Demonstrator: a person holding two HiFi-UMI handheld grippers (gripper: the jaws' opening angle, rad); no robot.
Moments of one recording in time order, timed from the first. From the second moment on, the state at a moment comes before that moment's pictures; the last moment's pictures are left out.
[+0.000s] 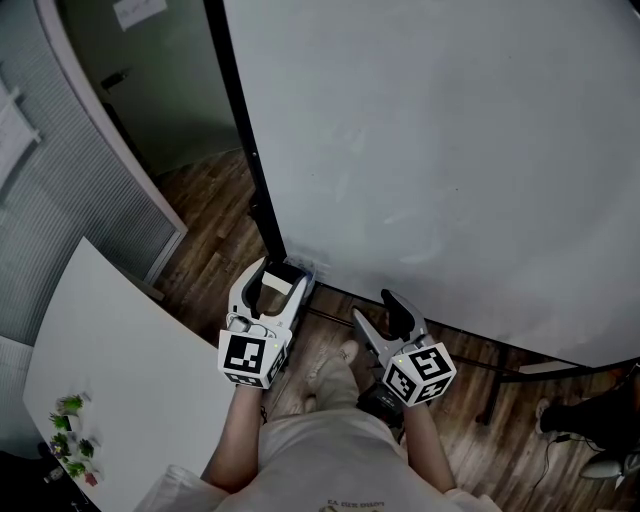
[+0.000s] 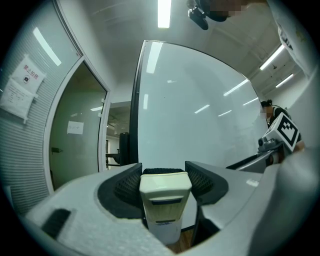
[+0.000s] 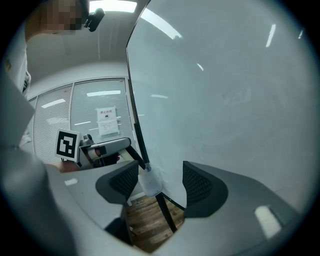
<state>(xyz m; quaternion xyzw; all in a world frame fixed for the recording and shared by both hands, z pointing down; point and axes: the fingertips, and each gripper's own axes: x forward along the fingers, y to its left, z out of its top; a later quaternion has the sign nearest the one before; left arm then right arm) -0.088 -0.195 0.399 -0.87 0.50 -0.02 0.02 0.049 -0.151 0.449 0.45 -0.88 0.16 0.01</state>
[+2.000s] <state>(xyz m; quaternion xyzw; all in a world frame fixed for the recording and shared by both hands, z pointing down) -0.082 -0.215 0.445 -0.87 0.48 -0.05 -0.02 0.048 -0.163 0.472 0.46 -0.87 0.19 0.03</state>
